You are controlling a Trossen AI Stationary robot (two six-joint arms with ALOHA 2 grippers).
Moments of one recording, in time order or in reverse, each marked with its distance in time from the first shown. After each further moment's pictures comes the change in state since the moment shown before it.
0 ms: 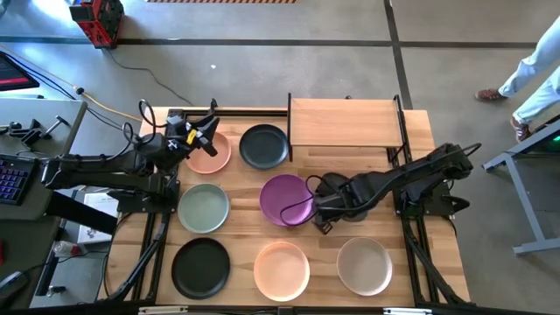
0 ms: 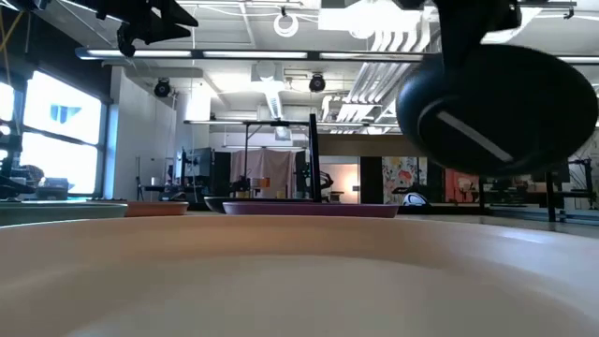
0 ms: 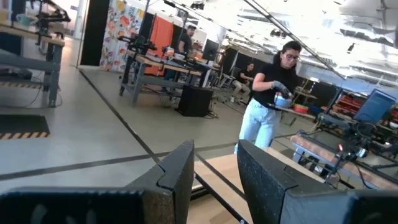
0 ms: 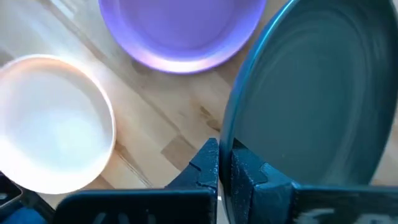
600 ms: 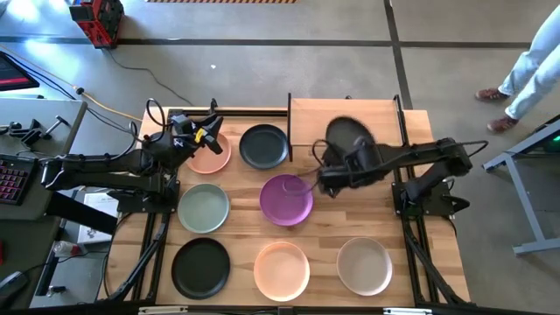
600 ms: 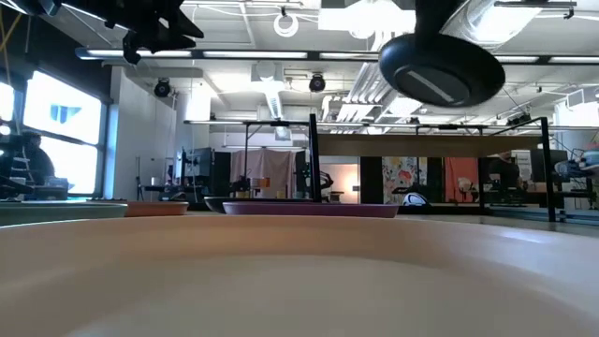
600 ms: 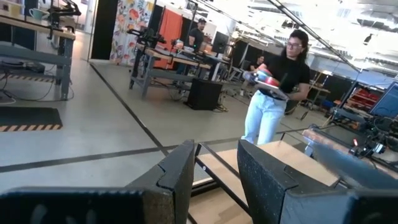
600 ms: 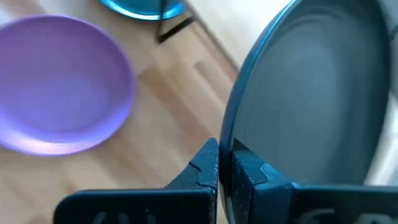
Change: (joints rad) left arm 0.036 0.055 0.000 -0.001 0.011 -0.019; right arm -0.173 -0.013 0.204 -0.314 0.389 -0.333
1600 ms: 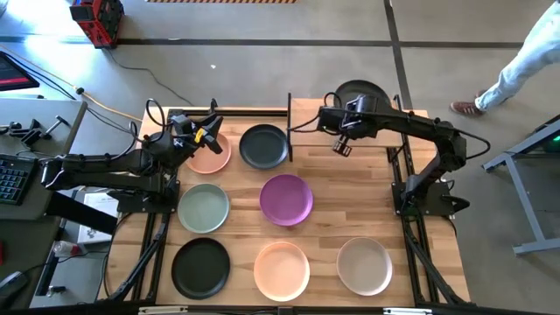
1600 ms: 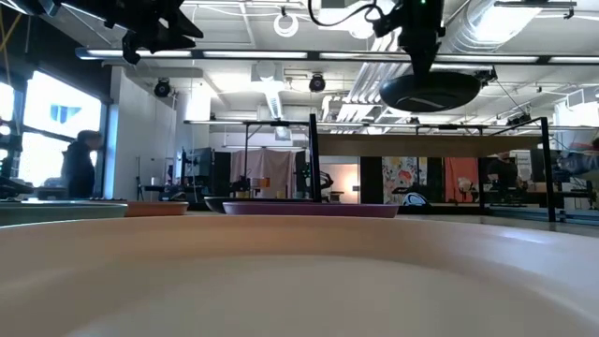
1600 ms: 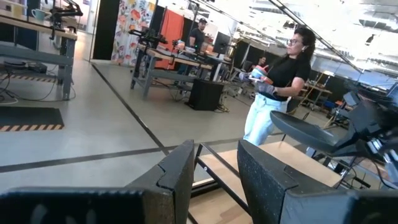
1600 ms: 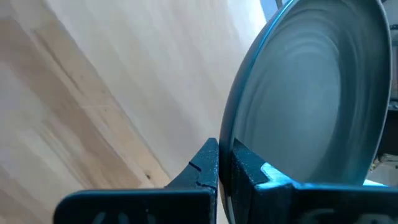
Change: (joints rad) left arm 0.000 0.000 0.000 0.001 -0.009 0.000; right arm -0.447 0.001 -0.001 0.000 0.000 -0.609
